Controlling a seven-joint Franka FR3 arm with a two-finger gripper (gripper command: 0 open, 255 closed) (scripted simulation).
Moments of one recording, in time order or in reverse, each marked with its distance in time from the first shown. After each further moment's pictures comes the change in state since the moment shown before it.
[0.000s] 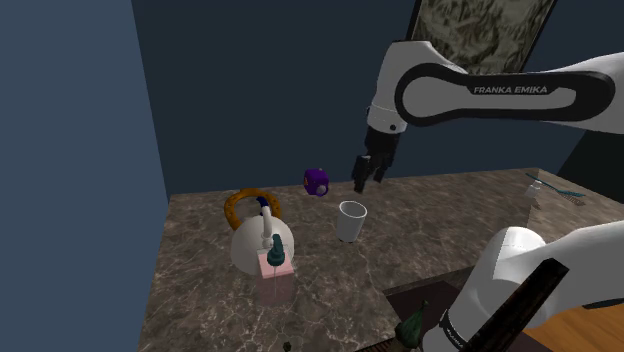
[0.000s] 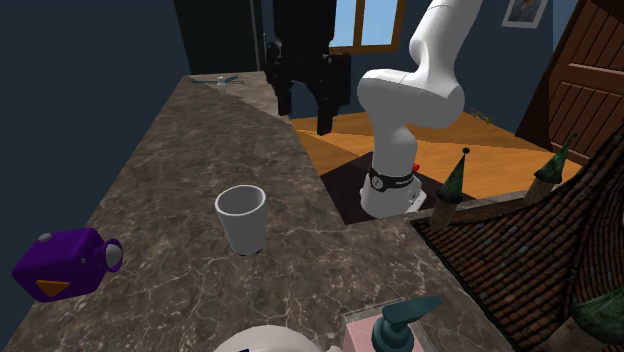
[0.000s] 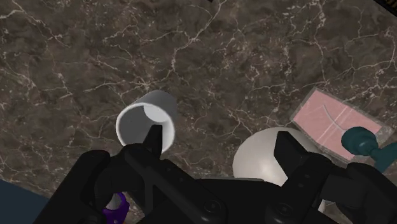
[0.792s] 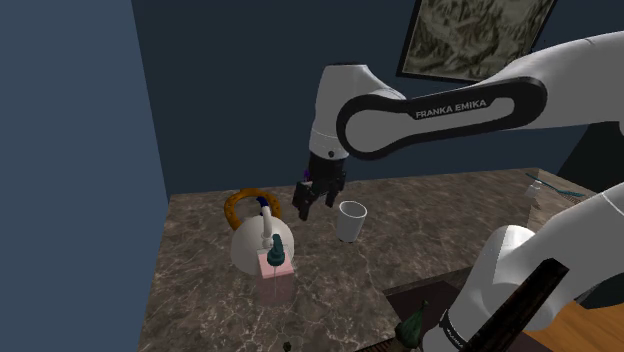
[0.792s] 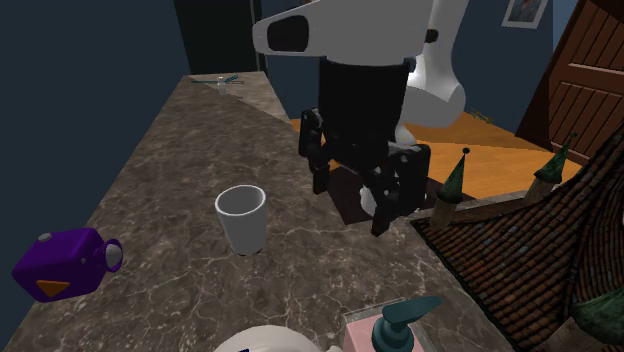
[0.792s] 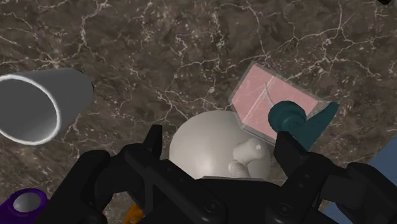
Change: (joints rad) arm 0.079 0.275 0.212 0.086 0.103 0.203 0.250
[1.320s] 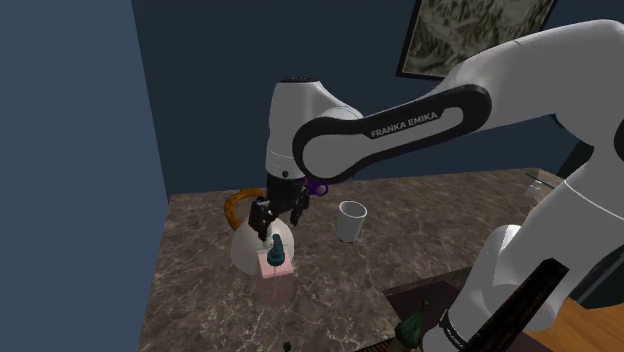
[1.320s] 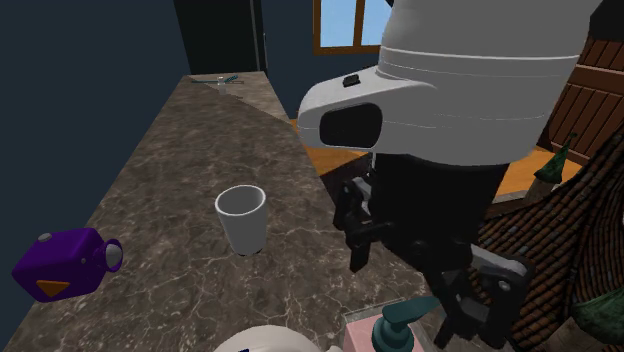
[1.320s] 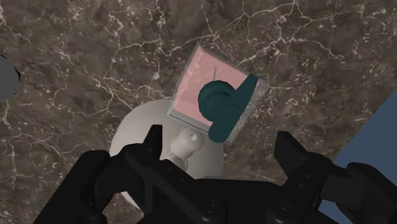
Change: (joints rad) arm 0.028 0.238 0.127 0.139 -0.025 0.109 0.181
